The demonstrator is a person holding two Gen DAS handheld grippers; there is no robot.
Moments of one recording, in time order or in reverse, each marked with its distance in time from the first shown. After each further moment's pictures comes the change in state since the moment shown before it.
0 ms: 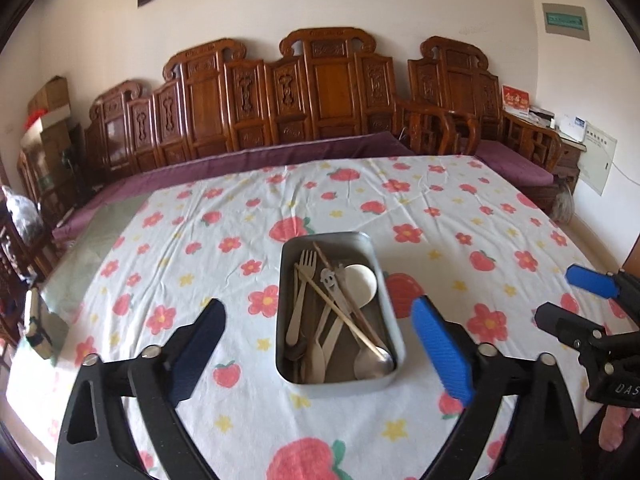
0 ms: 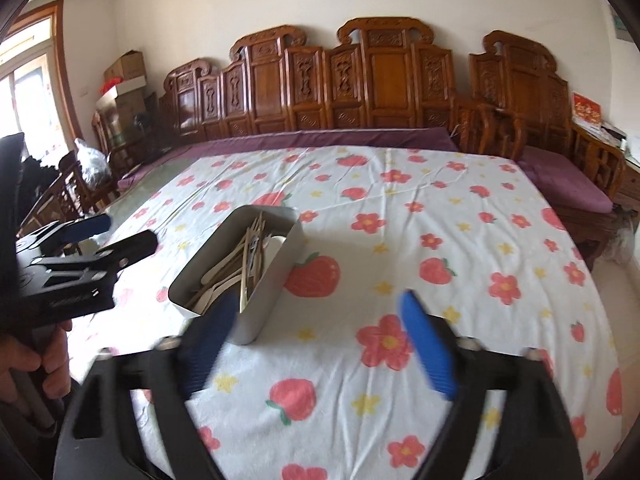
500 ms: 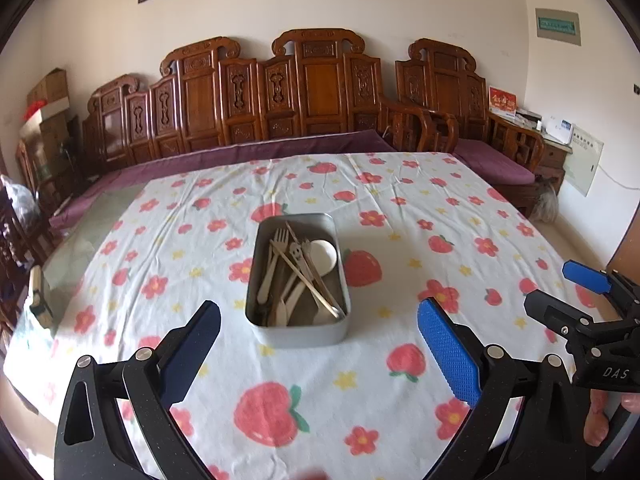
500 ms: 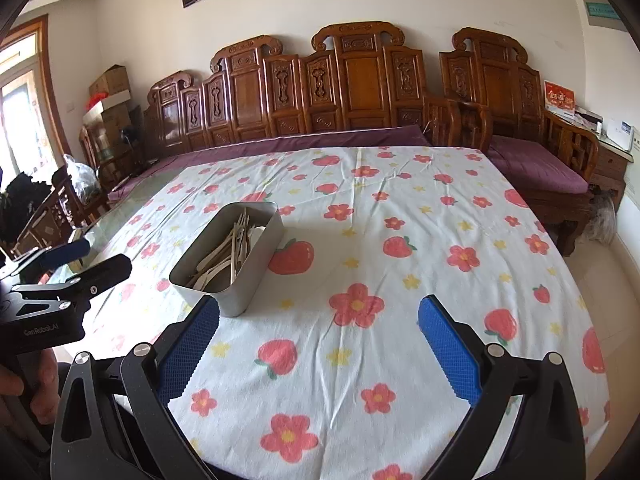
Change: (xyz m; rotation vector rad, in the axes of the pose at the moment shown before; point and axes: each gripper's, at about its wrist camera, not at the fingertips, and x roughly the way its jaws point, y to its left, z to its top) left arm -0.056 -0.027 -0.026 -0.032 0.021 -0.047; right arm -0.060 -0.017 -0.029 0.053 -0.016 -0.049
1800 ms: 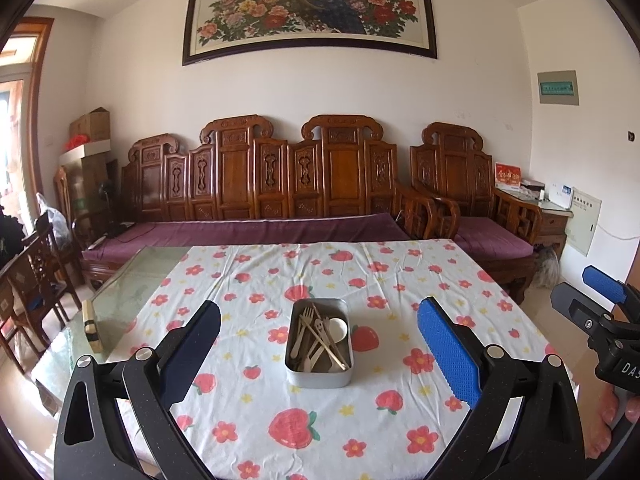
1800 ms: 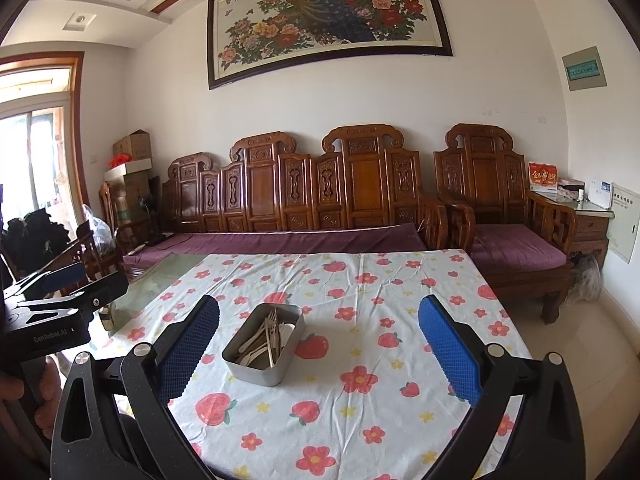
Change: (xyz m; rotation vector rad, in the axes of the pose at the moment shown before) left arm -0.160 0.004 0.031 -0.051 -0.273 0.076; right arm -0.170 0.038 0.041 -0.042 -0.327 -0.004
